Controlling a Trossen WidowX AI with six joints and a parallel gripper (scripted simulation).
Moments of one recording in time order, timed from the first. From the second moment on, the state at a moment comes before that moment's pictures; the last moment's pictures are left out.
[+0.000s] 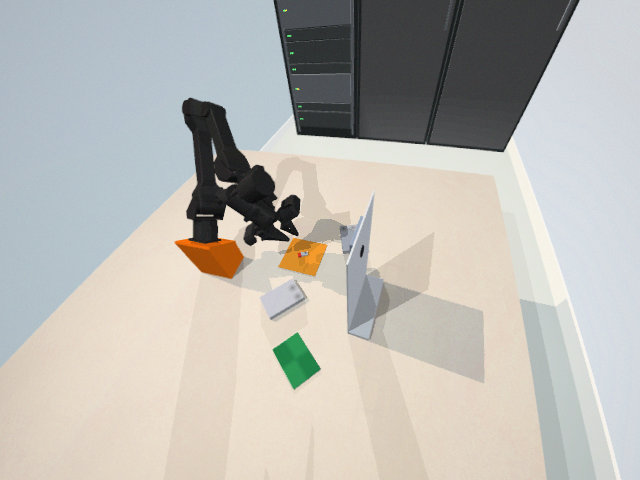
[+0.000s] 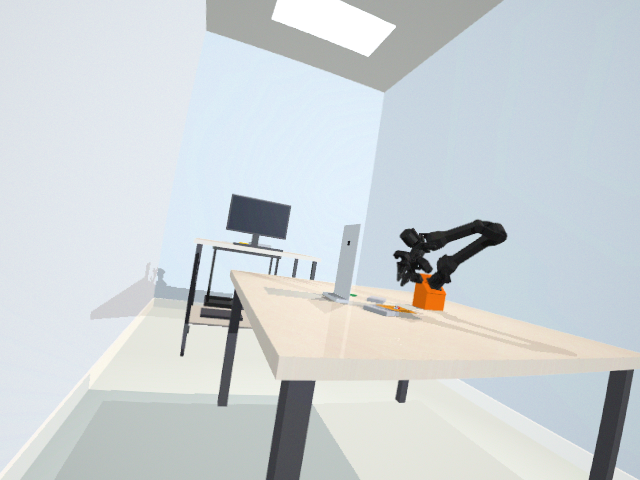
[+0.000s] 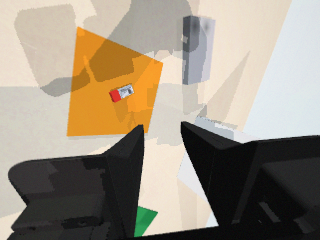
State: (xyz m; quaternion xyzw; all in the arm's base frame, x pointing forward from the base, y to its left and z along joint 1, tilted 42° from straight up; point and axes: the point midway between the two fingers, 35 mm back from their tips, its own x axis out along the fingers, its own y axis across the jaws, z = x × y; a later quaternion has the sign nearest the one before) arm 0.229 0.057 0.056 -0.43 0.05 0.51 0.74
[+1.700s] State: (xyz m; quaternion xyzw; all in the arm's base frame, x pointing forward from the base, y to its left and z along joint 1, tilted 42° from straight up) arm 0.232 -0.005 0.129 -0.42 0.05 0.51 0.74
